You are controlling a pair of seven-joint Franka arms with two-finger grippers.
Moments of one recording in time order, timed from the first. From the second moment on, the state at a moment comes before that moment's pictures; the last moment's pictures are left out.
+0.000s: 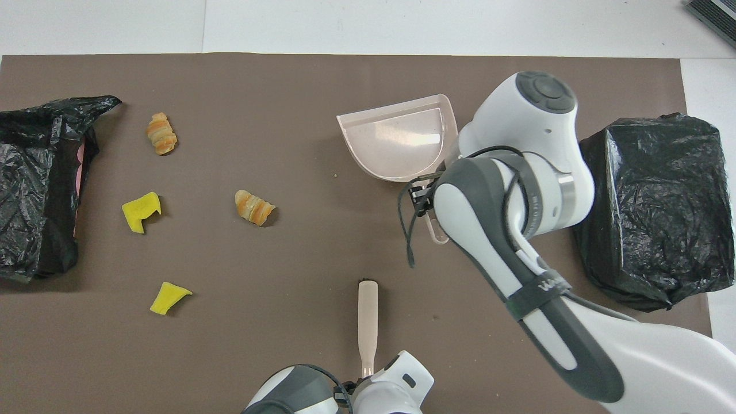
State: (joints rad) left arm -0.93 -0.08 -0.10 -2.29 -0.04 2.08 -1.02; right arm 0.30 0.32 -0.05 -1.59 0.24 1.74 -0.25
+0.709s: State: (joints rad) left arm -0.46 -0.05 -0.09 -2.20 0.07 2.02 -0.77; right arm 0.40 0.33 -0.03 -1.64 -0.03 1.72 -0.77
